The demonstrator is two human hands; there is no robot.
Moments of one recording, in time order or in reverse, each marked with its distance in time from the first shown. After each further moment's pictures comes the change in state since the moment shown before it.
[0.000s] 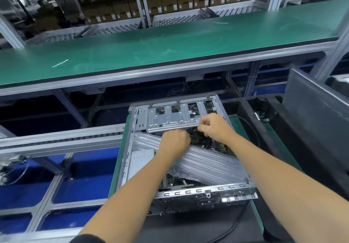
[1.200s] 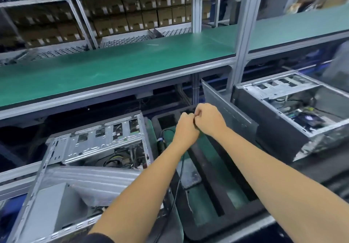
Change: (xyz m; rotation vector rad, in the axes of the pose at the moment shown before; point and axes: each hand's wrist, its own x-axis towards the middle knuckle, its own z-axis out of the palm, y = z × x) left_hand 0.096 0.283 -0.053 -0.763 0.034 0.080; right_hand -0.086 0.090 -0.203 -0.210 0.394 0.224
